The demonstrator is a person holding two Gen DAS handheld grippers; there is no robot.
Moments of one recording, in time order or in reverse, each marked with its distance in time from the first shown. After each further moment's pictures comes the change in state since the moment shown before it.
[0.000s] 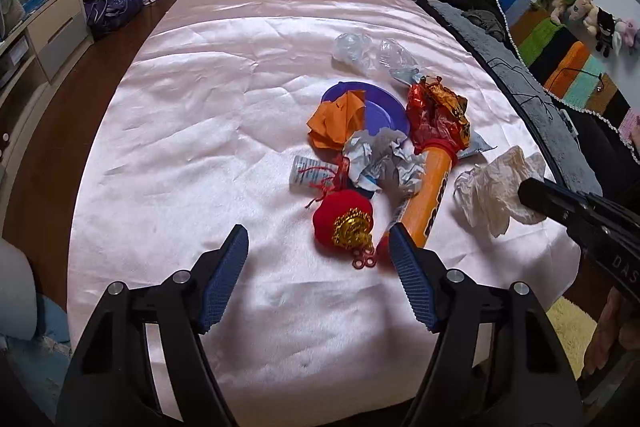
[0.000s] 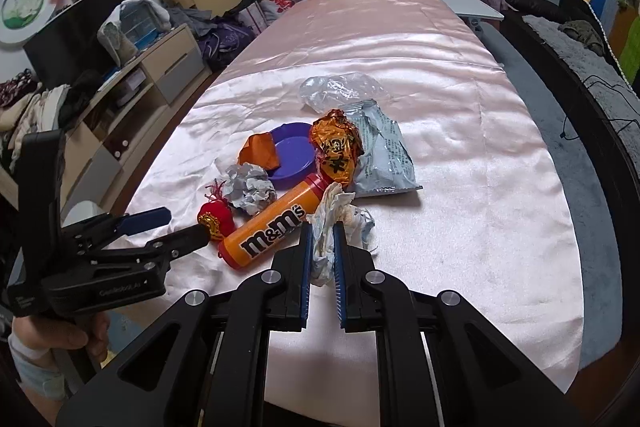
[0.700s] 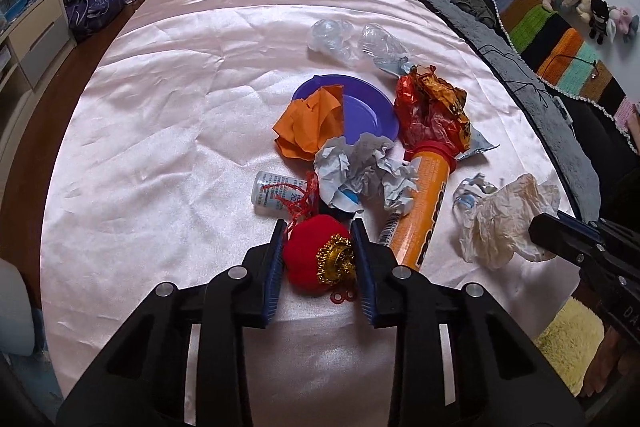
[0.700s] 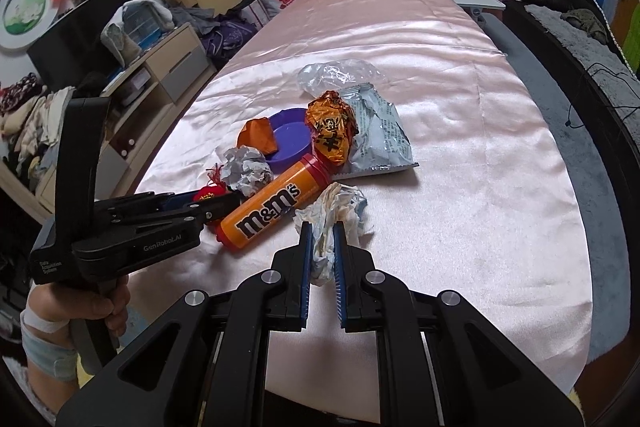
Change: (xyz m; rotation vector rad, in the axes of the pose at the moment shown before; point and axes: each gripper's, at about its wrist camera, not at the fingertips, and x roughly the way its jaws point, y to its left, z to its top) left arm 0.024 -0.015 0.009 0.038 0.034 -0.032; right arm -0.003 -0.006 -0.013 0.016 0.010 0.027
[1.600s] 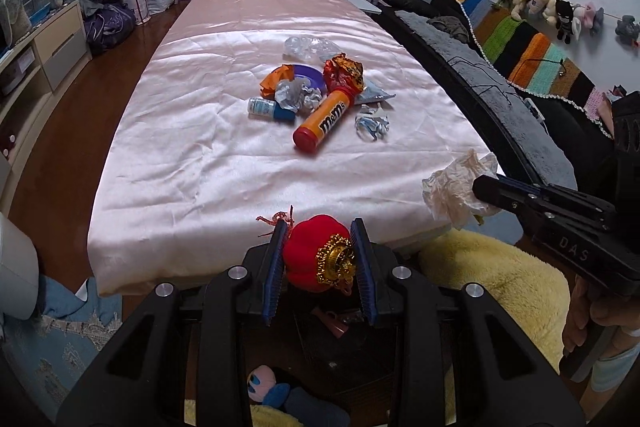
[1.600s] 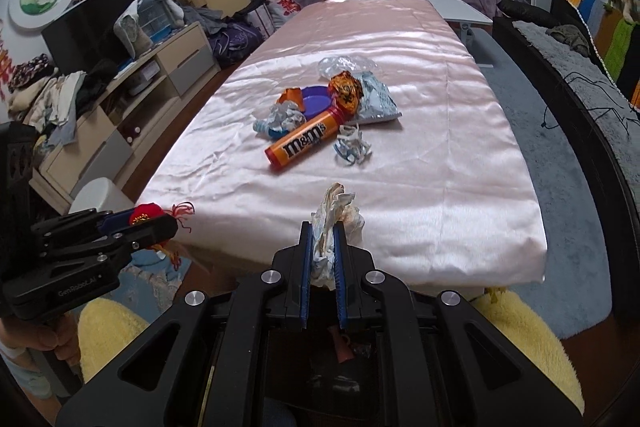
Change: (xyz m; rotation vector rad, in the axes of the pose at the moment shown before) left arm -0.139 -0.043 -0.120 0.010 -0.106 -0.005; right arm -0.087 0.026 -0.074 -0.039 -0.023 -0.048
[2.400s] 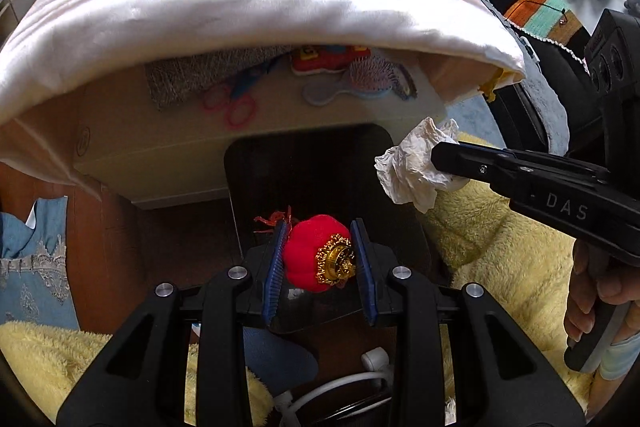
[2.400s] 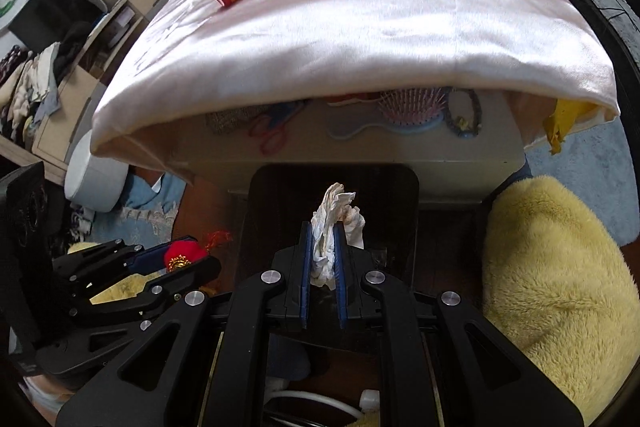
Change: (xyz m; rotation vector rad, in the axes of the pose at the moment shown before) left arm 0.094 -0.026 -0.108 -0.038 0.284 -0.097; right arm 0.069 -0.024 -0.096 0.114 0.310 0.038
